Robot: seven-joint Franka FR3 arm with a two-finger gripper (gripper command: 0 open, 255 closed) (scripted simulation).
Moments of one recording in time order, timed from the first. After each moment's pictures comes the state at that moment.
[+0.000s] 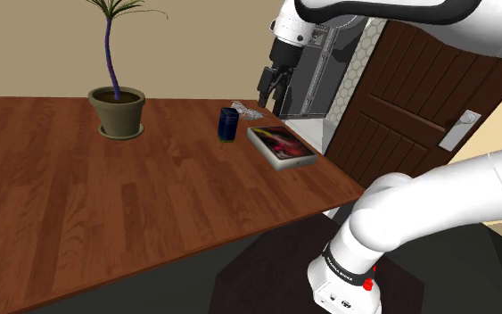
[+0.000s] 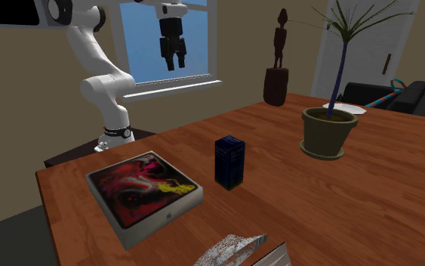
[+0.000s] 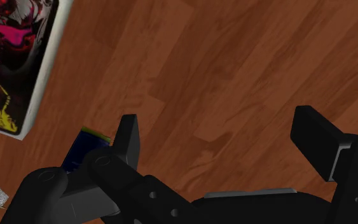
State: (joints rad) arm -0.05 -0.62 0.03 -2.27 0.04 1.73 -0.21
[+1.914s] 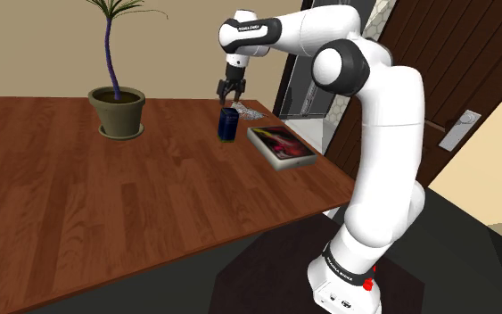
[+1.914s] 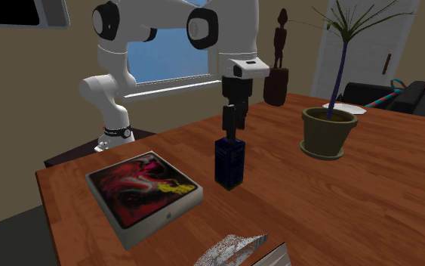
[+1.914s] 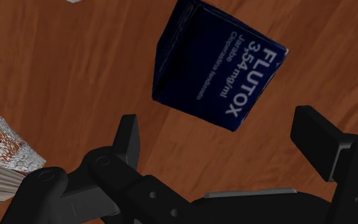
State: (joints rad) arm -0.17 0.47 -0.09 -1.38 0.08 1.86 -0.34
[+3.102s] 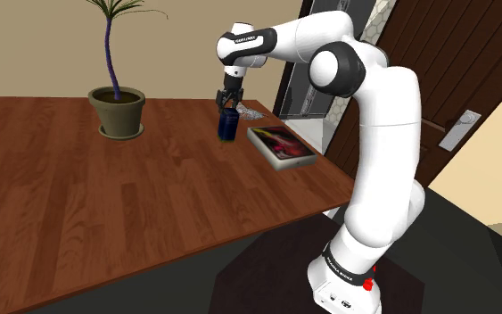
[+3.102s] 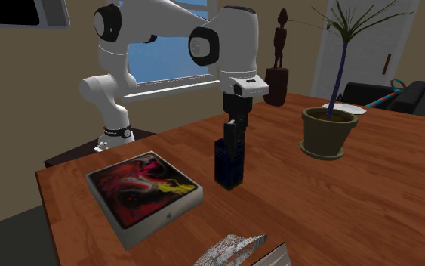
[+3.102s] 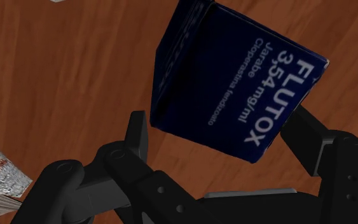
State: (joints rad) arm -0.17 0.49 -0.08 -1.44 0.08 1.95 -0.34
